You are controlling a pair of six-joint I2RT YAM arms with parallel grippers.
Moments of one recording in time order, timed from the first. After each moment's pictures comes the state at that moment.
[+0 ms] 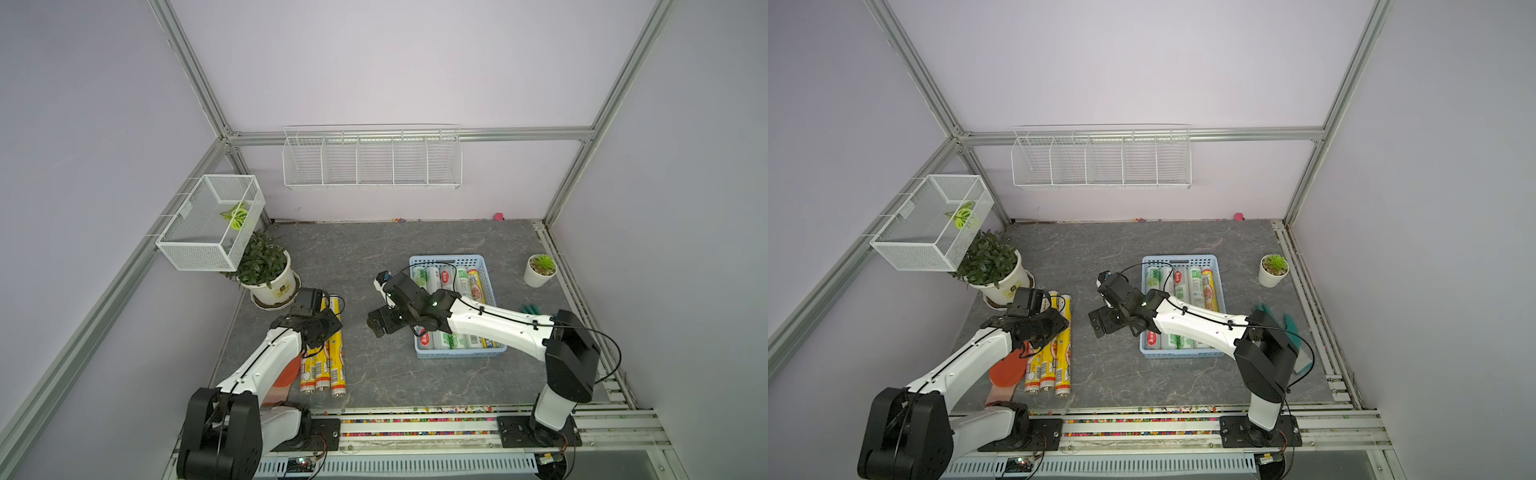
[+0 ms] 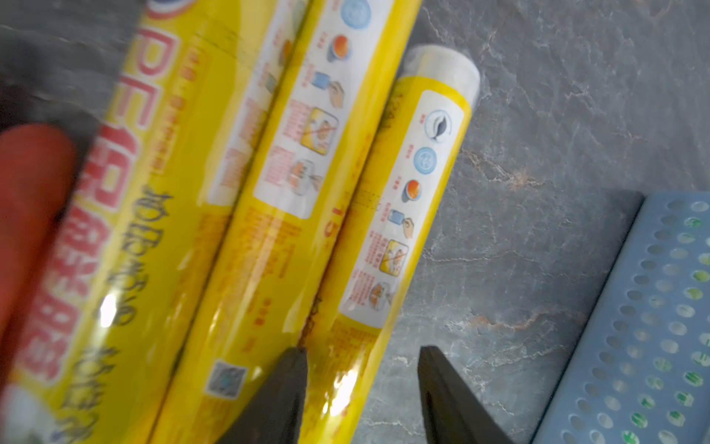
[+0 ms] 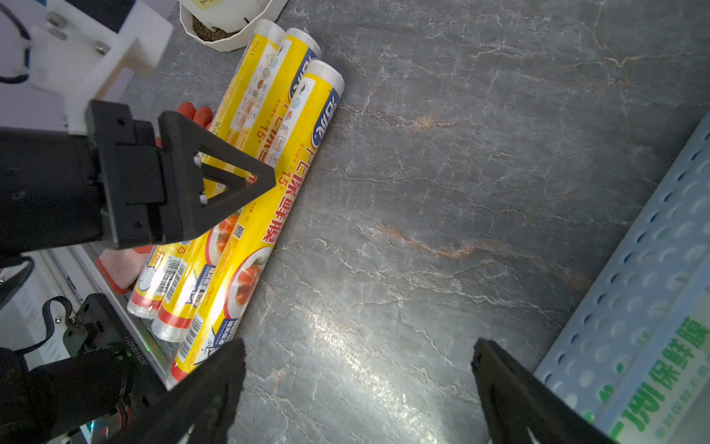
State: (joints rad) left arm -0.19 1.22 0.62 -0.48 0.13 -0.78; right arm 1.00 1.77 1.36 -0.47 -0.01 0.44
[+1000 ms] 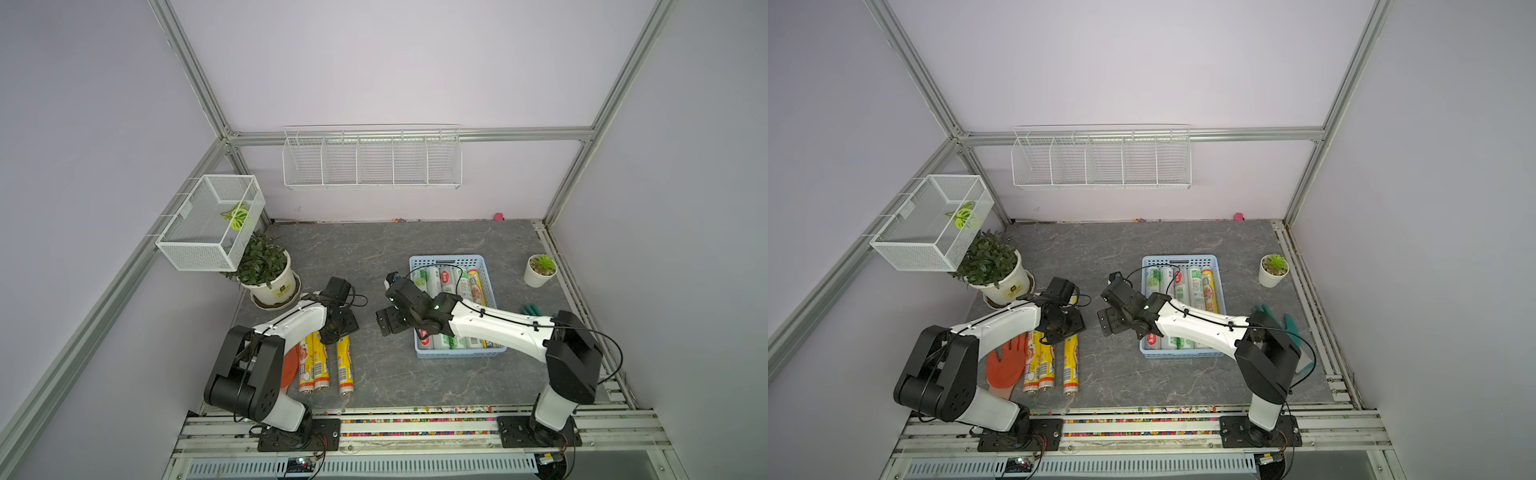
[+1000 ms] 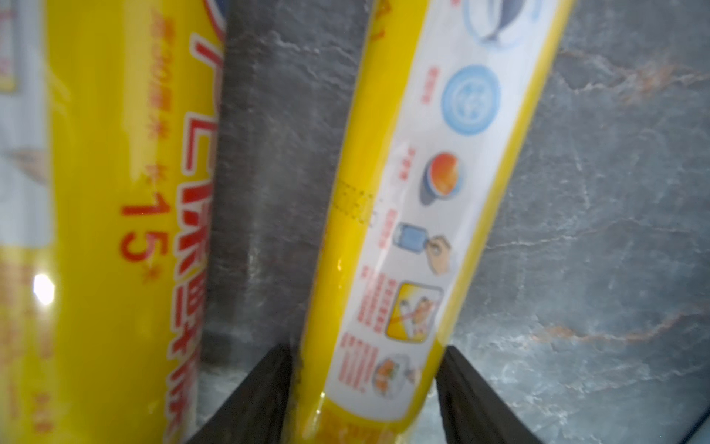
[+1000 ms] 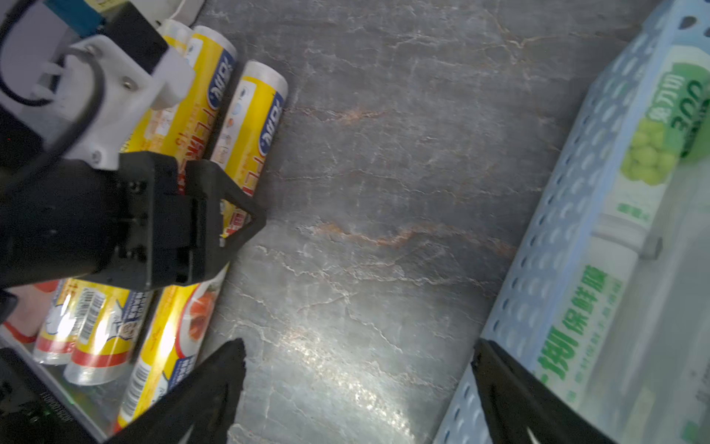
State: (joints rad) left arm -0.37 1.53 0.81 -0.62 0.01 -0.73; right arm 0.99 1.74 1.29 -0.49 0.15 0.51
